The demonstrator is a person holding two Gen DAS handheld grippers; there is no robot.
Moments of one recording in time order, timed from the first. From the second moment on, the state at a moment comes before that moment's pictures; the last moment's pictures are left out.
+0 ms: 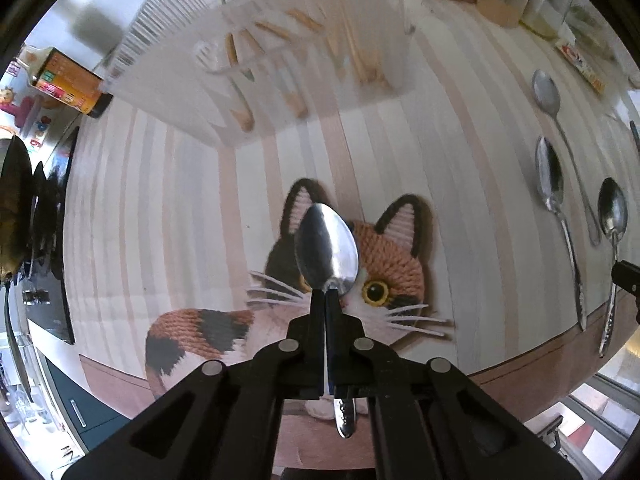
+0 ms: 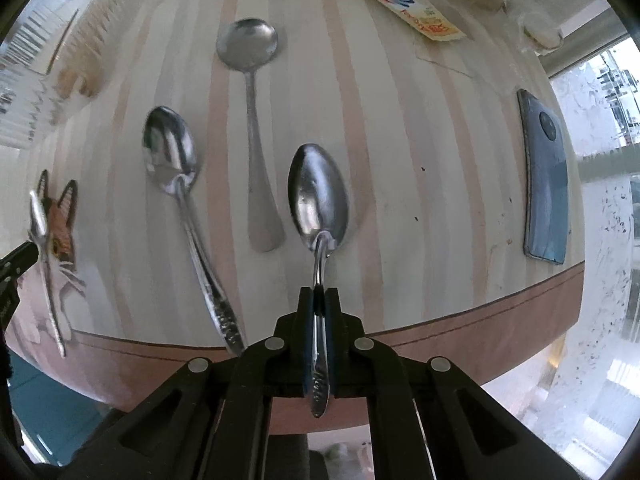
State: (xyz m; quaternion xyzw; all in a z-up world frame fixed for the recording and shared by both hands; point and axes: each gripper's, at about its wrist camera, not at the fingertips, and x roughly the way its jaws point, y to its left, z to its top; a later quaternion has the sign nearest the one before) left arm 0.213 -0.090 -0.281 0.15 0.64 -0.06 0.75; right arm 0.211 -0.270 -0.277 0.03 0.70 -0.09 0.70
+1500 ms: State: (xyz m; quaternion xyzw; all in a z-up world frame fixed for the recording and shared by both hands) left arm 0.204 -0.033 -0.240 0.03 0.65 -0.06 0.75; right arm 0.201 -0.334 -0.275 0.08 0.70 -0.09 0.71
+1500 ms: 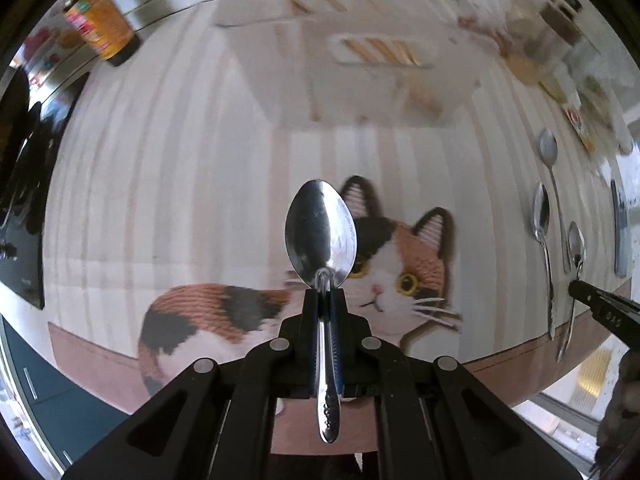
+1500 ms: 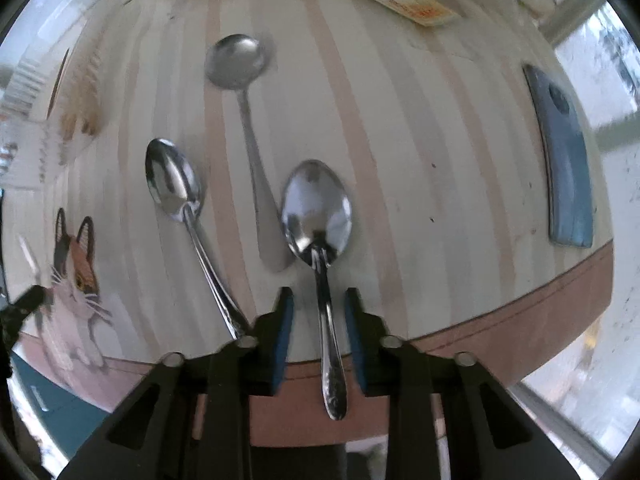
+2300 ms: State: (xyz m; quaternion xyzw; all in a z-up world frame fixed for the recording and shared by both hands) left arm 0.208 0.006 -0.149 0.00 0.55 -0.04 0.83; right arm 0.207 -0.334 -0.159 0.12 0.60 -0.07 0.78
